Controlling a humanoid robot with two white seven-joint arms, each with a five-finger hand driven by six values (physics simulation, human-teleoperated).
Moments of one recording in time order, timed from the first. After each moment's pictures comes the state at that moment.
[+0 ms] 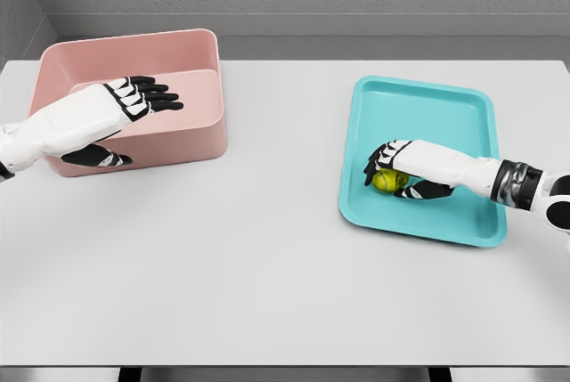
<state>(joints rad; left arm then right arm) -0.45 0.98 -0.55 -1.61 -0.36 -0.61 -0.08 -0.46 -0.72 0.59 -1.34 0.31 -0.61 0.42</state>
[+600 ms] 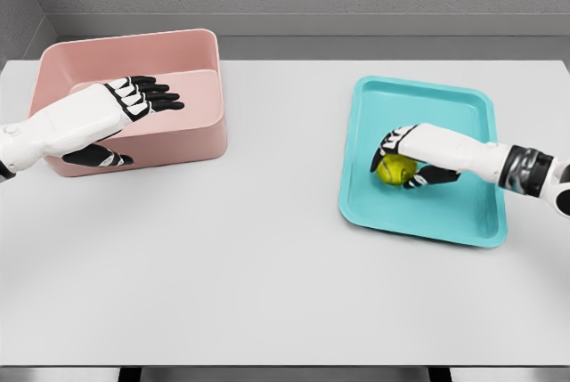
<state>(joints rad) -0.45 0.98 -0.55 -1.61 -0.36 -0.61 -0.08 -0.49 -0.73 0.56 -1.37 0.31 -0.61 0.42</state>
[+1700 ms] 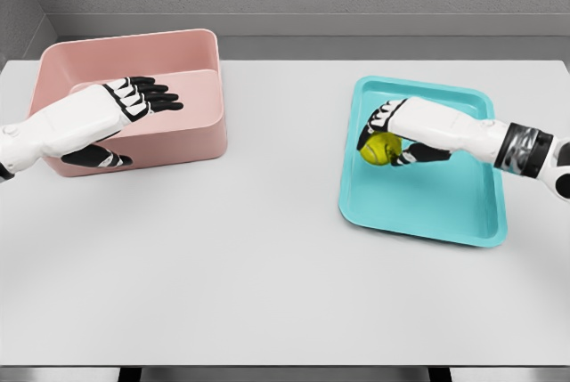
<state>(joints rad) -0.44 0.98 -0.55 -1.61 -0.35 -0.61 -0.07 -0.54 -0.72 0.55 -1.45 0.30 -0.61 0.41</state>
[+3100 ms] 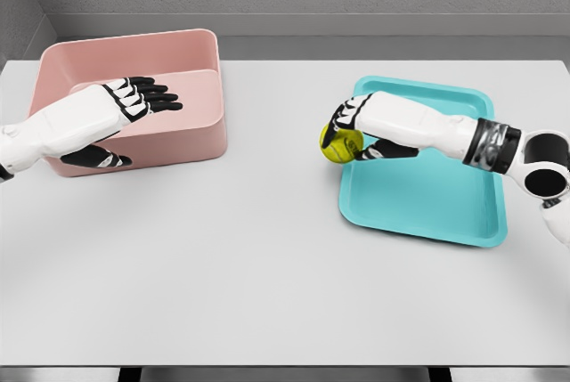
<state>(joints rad) -0.44 0.98 -0.56 -1.61 -0.35 -0.61 -0.07 -0.56 -0.63 0.55 -1.50 0.30 -0.61 0.42</state>
